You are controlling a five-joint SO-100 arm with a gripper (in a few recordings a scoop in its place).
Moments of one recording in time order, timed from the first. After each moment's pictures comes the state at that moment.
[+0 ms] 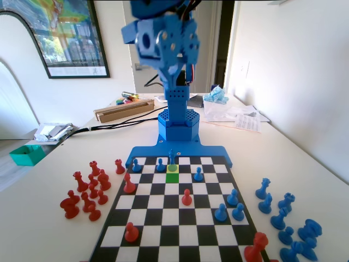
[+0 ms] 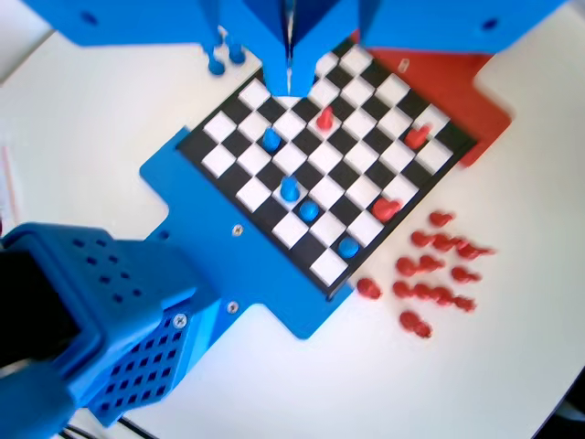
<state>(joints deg) 8.3 112.1 102.2 102.0 -142.3</state>
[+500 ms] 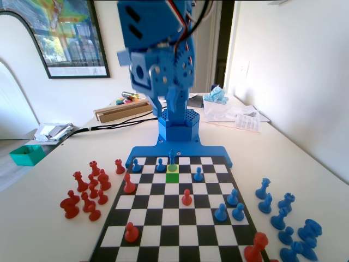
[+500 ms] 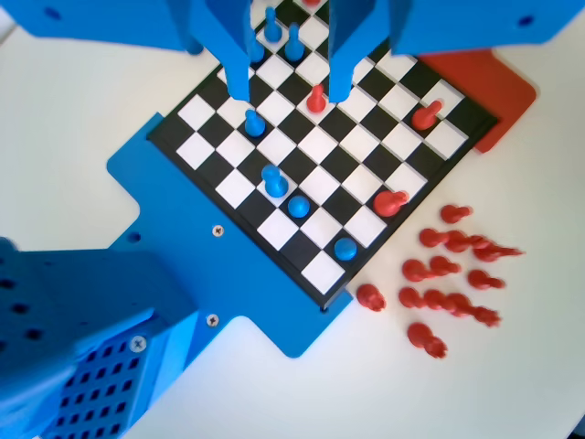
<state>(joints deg) 10.5 107.6 110.8 88.8 -143.3</state>
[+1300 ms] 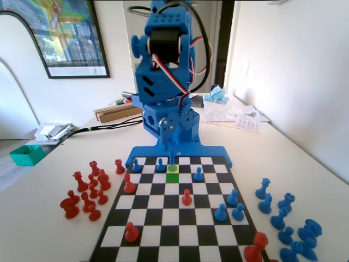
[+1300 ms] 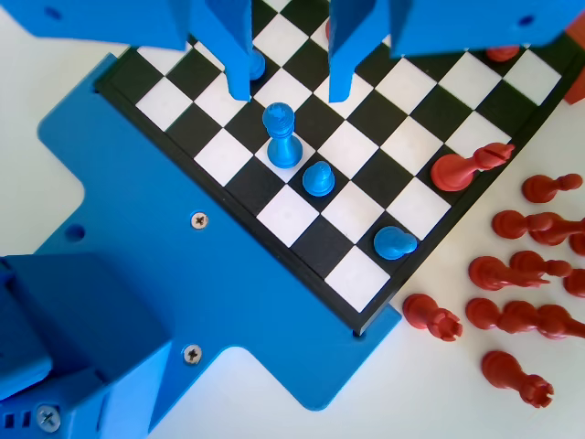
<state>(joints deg) 7.9 104.5 133.8 61.6 -140.2</state>
